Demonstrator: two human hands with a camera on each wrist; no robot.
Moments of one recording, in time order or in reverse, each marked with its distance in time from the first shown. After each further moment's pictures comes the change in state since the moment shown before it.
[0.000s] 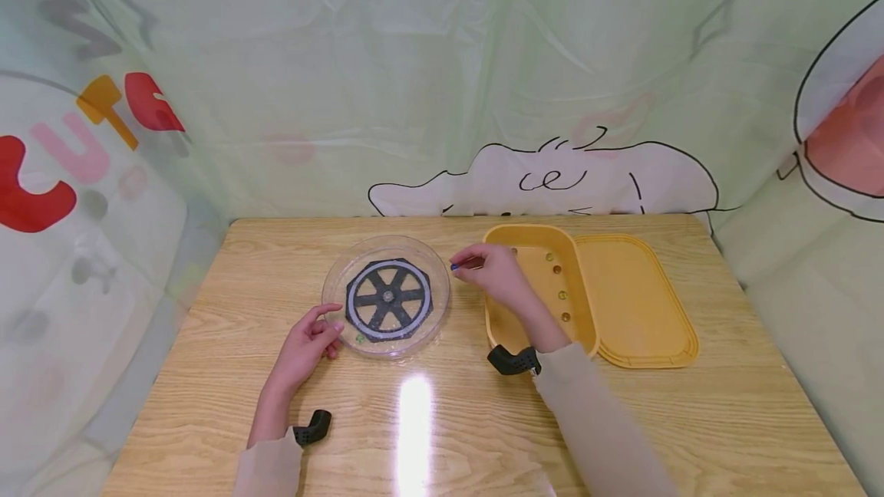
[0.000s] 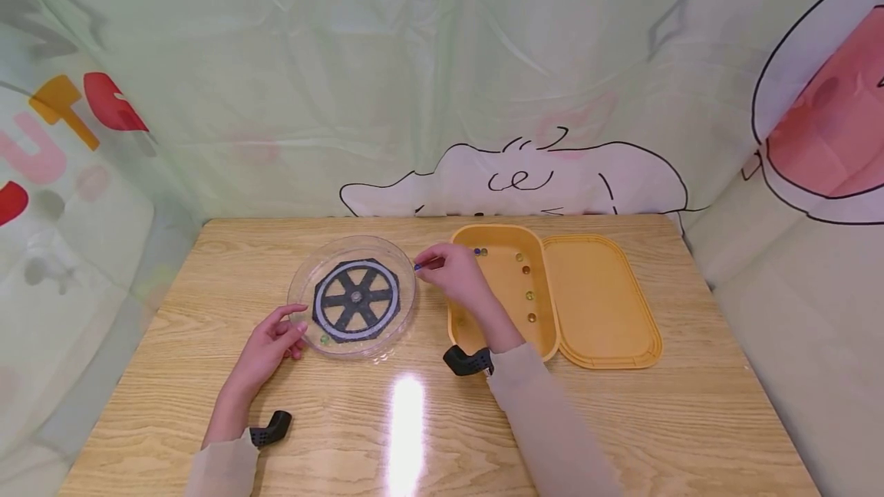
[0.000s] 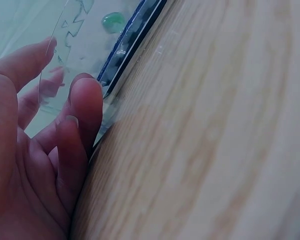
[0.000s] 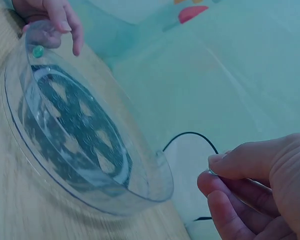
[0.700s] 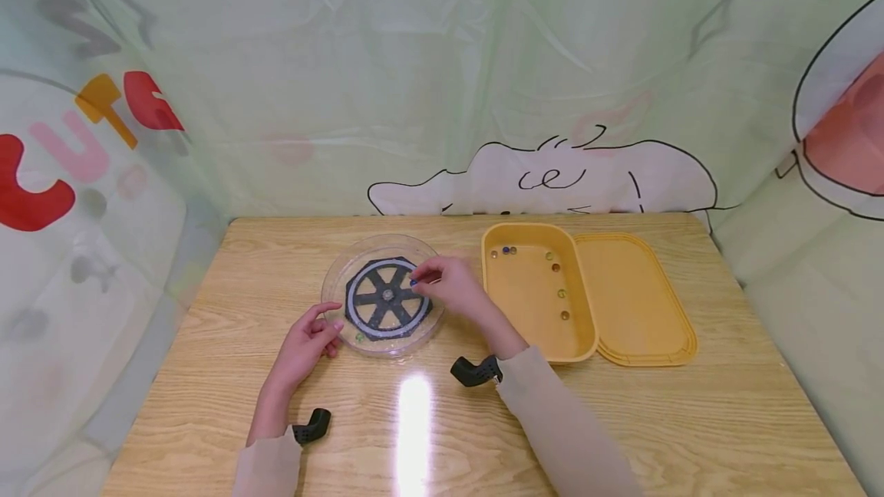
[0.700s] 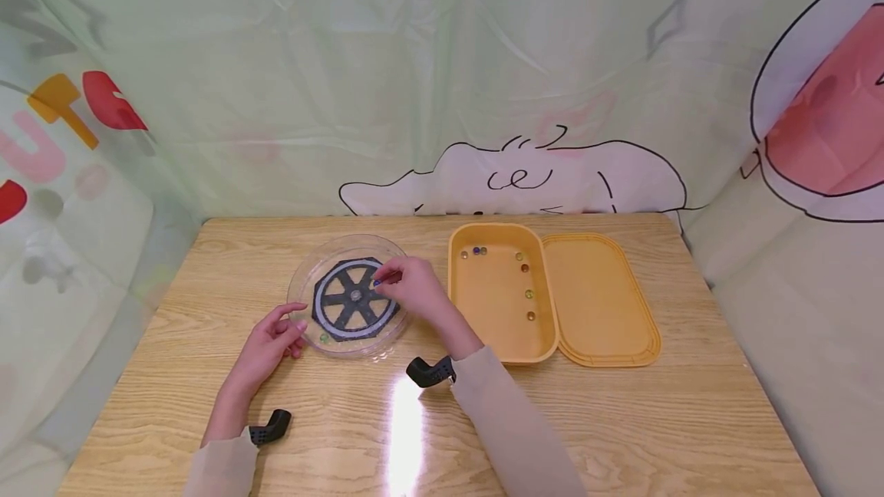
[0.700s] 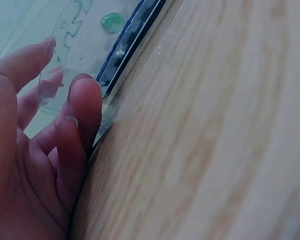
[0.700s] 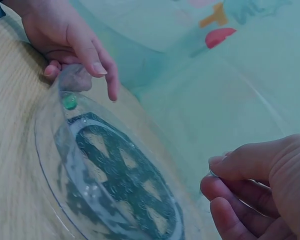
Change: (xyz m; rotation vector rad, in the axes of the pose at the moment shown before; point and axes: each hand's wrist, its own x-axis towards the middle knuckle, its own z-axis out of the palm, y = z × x) left_hand 0.000 -0.001 -0.001 0.002 -0.004 0.005; right_hand 0.006 -0.013 0.058 0.032 -0.088 -0.011
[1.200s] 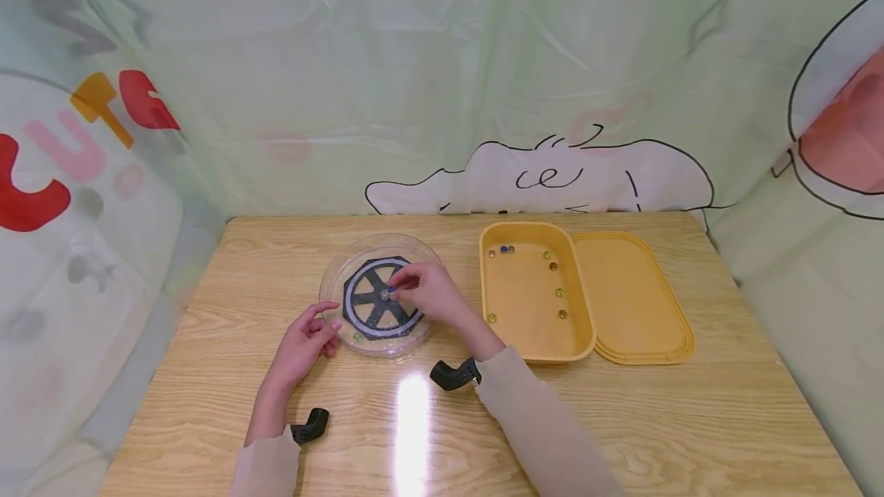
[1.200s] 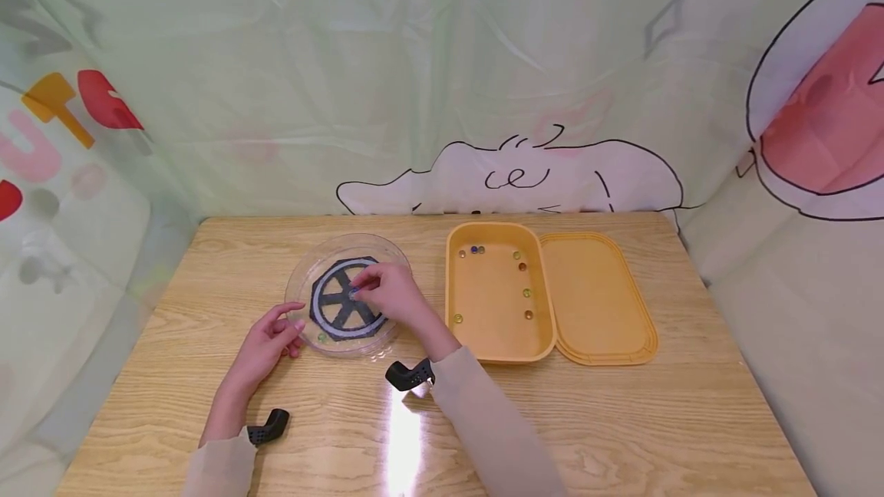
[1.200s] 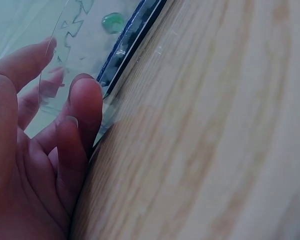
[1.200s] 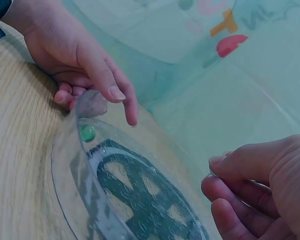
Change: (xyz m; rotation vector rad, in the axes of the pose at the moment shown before) left_hand -0.001 0.002 0.001 -0.002 0.003 -0.007; right_hand 0.006 -0.002 0.026 0.047 -0.084 -0.039
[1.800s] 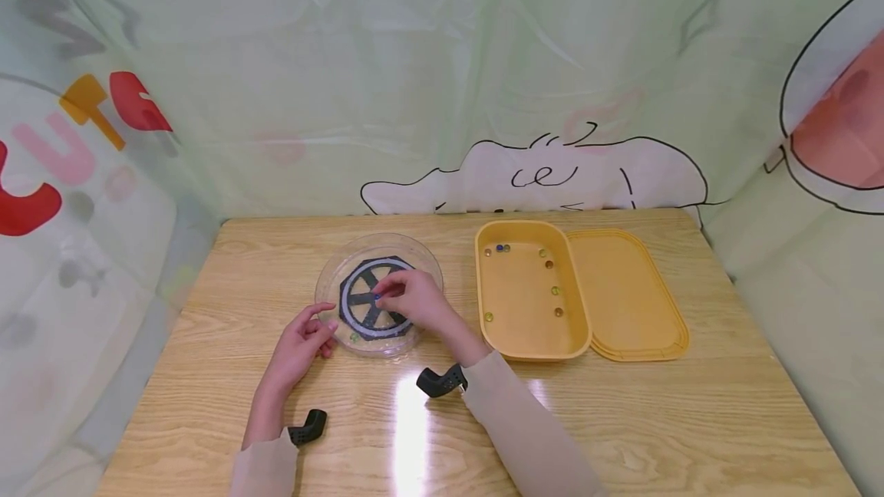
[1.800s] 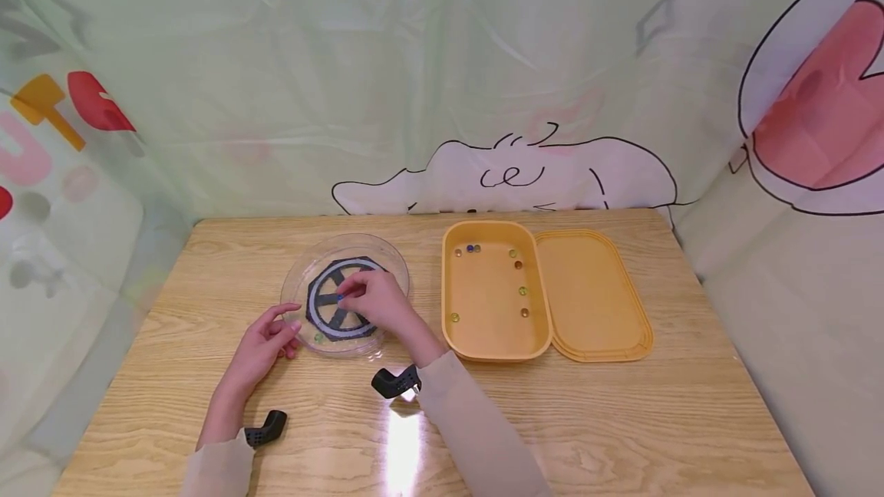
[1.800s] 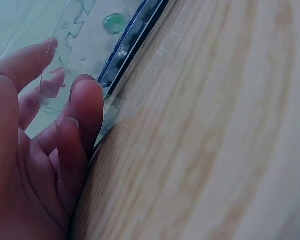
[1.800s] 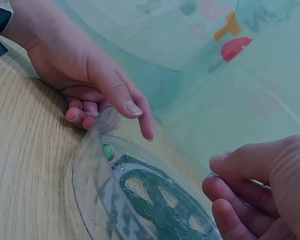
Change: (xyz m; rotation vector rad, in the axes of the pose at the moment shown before) left_hand 0.003 -0.008 -0.001 0.015 0.003 0.003; right_hand -0.001 -0.003 0.019 0.013 0.000 -0.004
